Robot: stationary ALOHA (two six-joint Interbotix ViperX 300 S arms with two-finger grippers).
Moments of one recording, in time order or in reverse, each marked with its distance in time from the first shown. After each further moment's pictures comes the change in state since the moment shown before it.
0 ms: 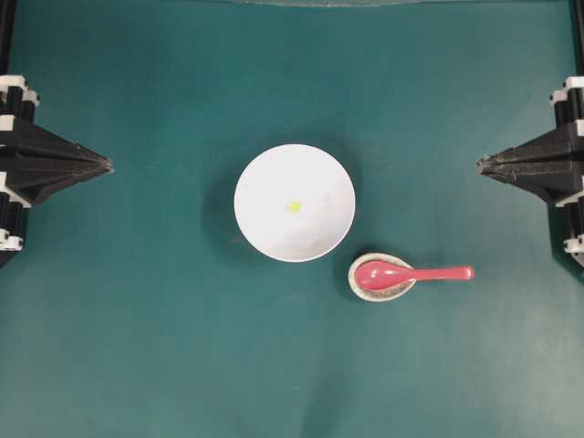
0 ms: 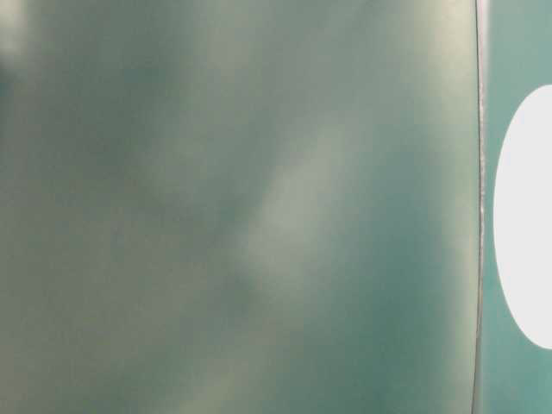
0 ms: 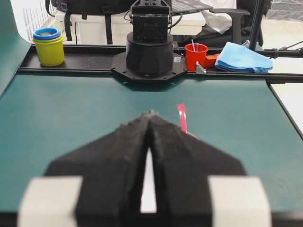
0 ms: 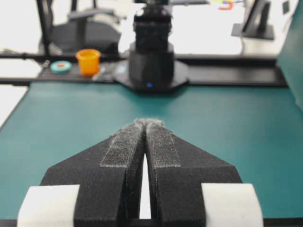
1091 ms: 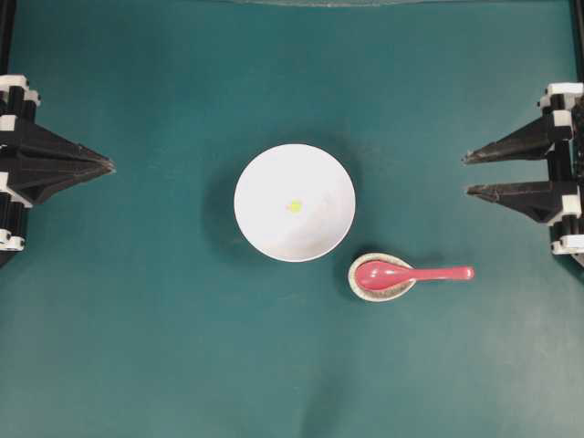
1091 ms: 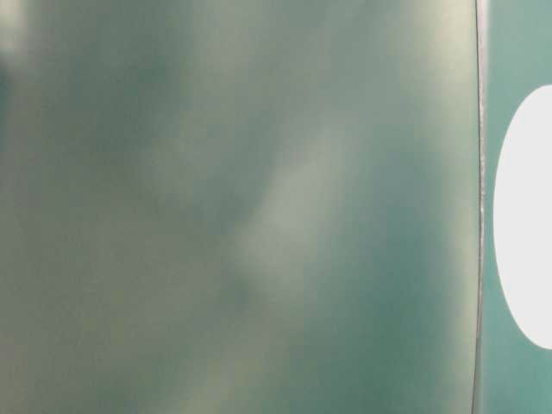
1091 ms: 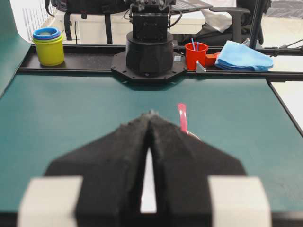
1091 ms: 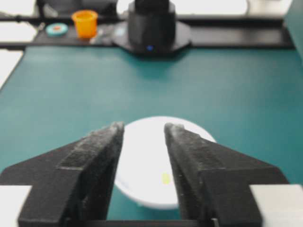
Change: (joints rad) left arm -0.002 0.006 -0.003 0.008 0.000 -0.005; right arm -0.005 0.046 -0.021 0.014 0.114 0.009
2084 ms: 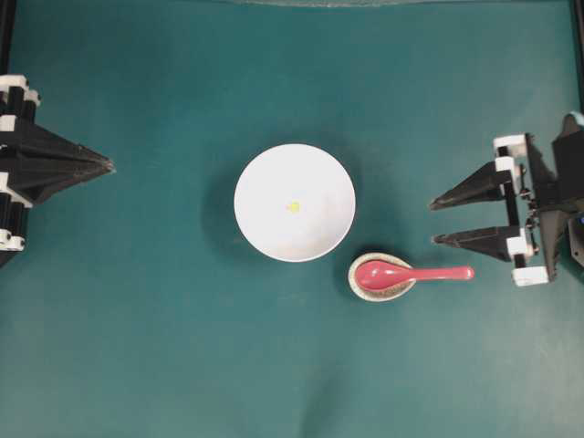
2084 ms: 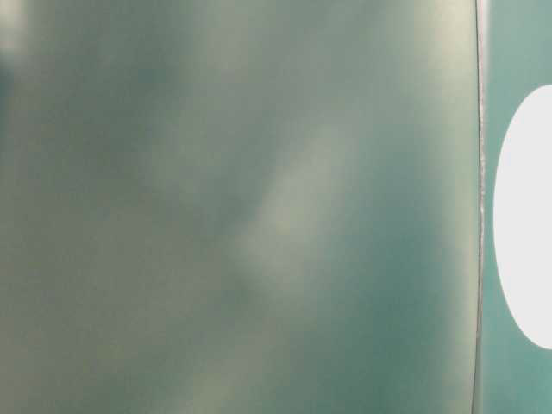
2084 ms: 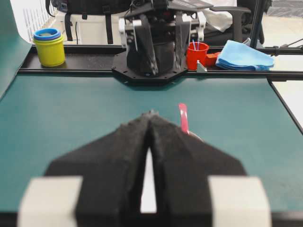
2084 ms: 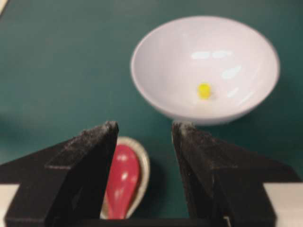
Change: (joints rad) left arm 0.000 0.000 0.000 -0.002 0.000 0.011; right arm 0.123 0.299 0.094 0.127 -0.170 0.006
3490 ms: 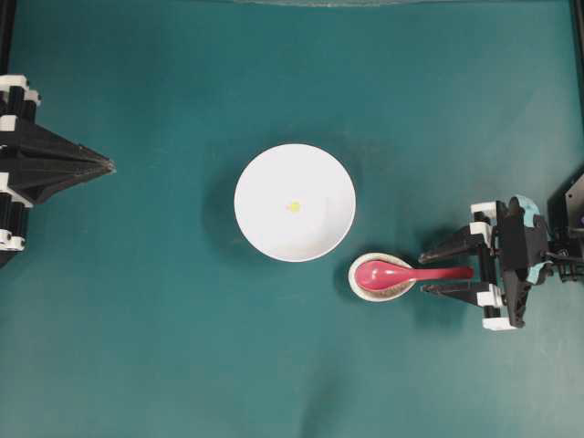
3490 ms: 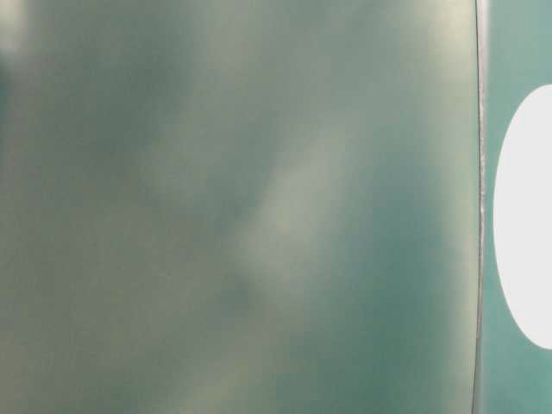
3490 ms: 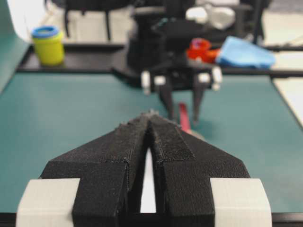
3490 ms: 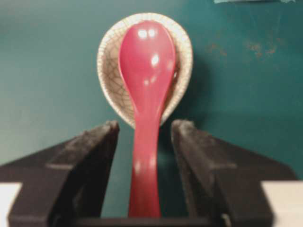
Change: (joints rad) left arm 0.000 0.000 0.000 0.000 0.003 0.002; right arm 0.344 0.621 0.083 0.339 -0.577 0.000
